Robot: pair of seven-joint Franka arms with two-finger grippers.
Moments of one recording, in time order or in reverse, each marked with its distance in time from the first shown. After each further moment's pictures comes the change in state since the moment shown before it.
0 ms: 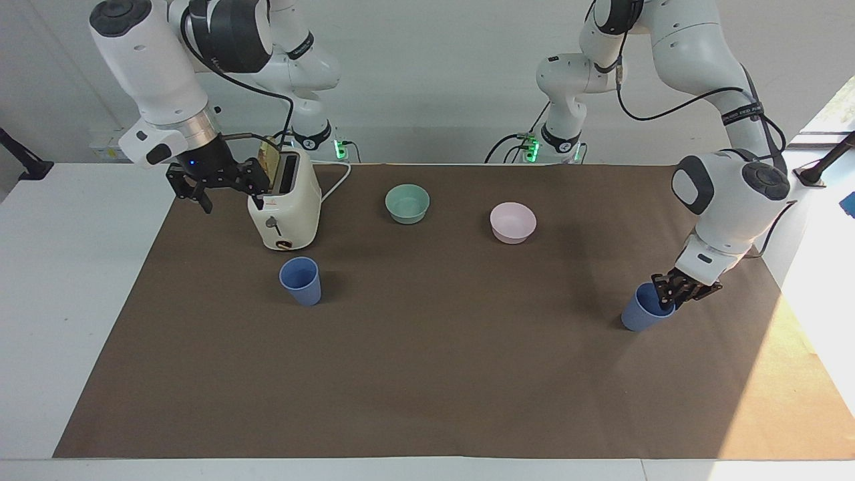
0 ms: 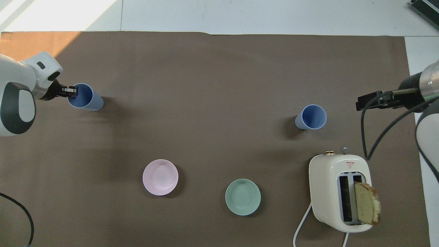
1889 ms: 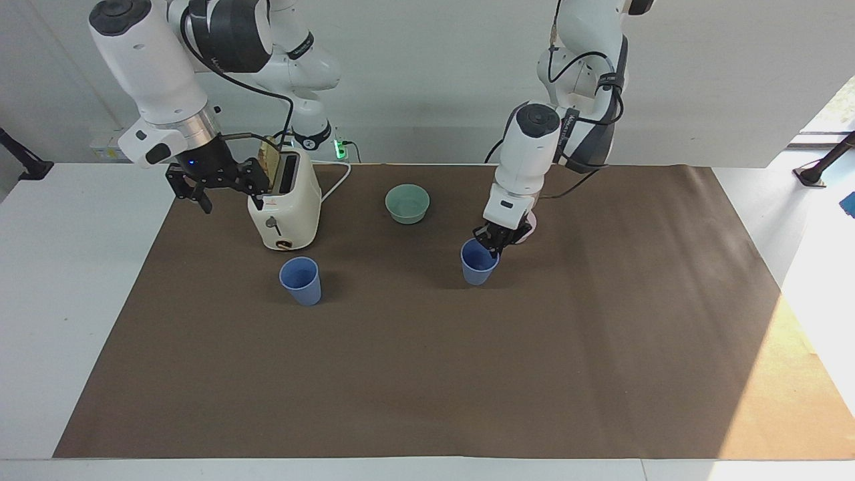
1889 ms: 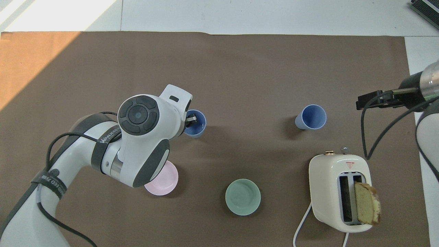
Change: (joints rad) left arm -0.579 -0.129 -0.032 -0.137 -0.006 0.032 -1.003; right arm 0.001 0.000 0.001 0.001 0.001 0.007 -0.001
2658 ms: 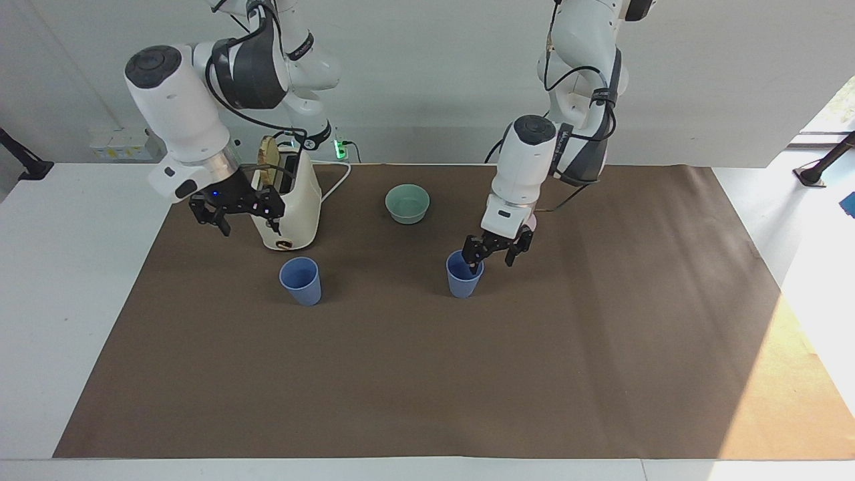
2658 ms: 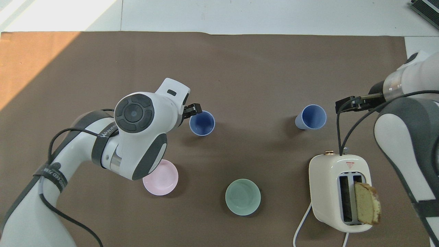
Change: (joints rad) left arm 0.025 0.006 0.039 0.033 0.004 0.011 0.146; right arm 0.014 0.062 0.007 -0.153 0.000 0.172 -0.001
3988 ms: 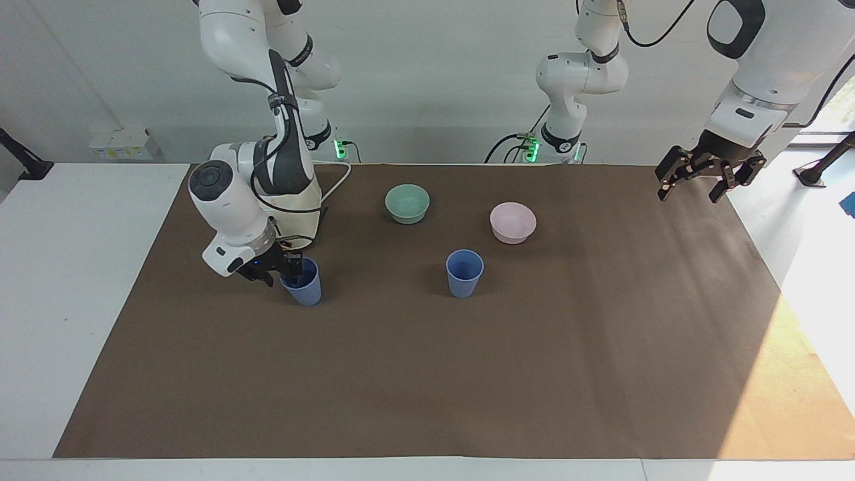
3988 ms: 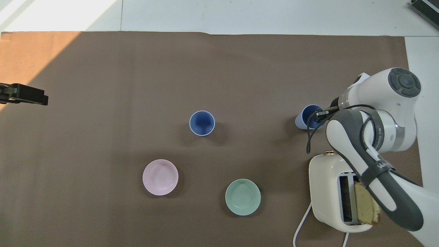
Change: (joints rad) left arm 0.469 -0.172 0.012 0.369 0.002 -0.656 0.782; right arm 0.013 0.149 0.002 -0.168 0.000 0.289 -0.064
